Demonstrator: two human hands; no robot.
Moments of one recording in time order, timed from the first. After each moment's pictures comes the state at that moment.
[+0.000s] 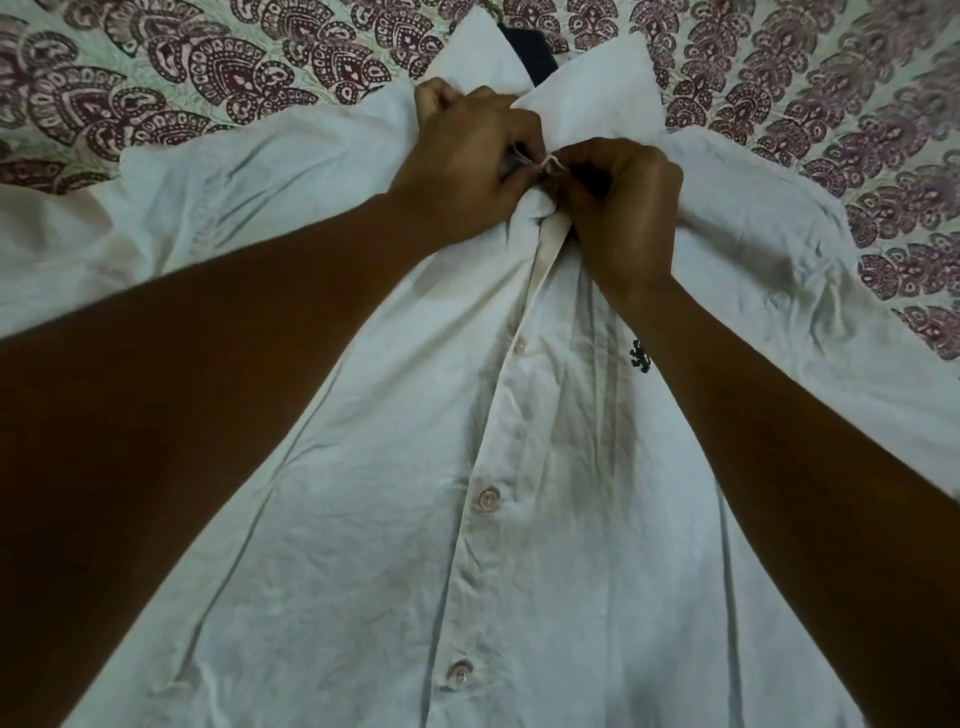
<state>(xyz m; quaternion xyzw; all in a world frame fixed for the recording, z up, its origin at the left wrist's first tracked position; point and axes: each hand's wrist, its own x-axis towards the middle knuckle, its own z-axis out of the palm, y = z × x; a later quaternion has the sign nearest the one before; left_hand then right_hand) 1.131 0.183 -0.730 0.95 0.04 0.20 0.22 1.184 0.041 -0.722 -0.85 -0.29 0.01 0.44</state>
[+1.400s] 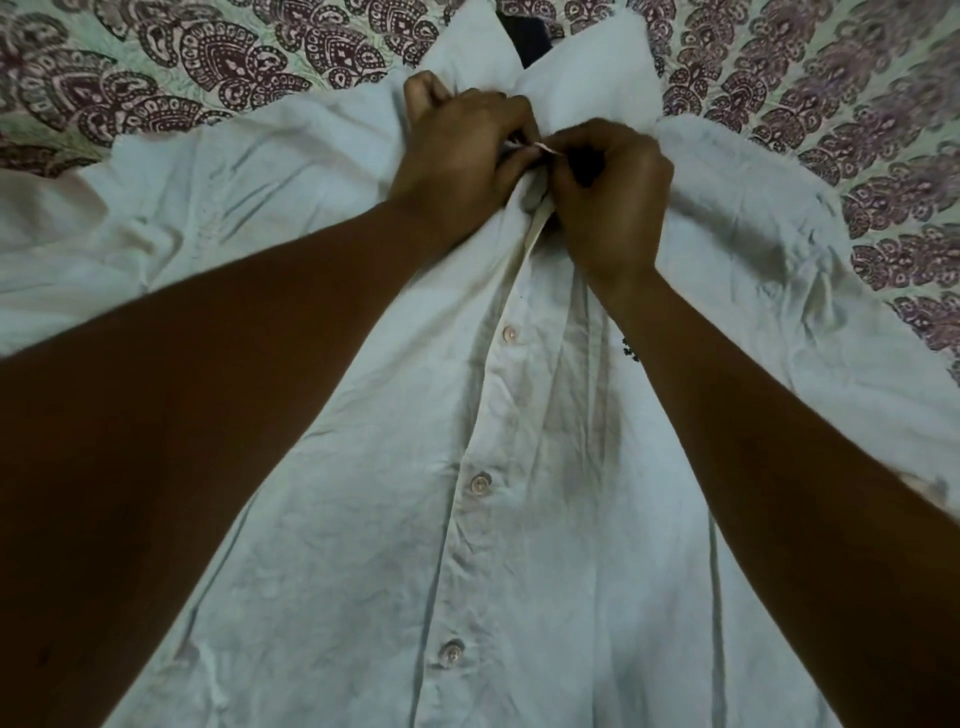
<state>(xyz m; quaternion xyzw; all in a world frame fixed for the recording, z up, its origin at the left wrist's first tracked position) 1.130 0.175 -0.738 0.95 0.08 0.23 0.20 1.178 0.046 -0.723 -0.86 -0.27 0.00 0.44</state>
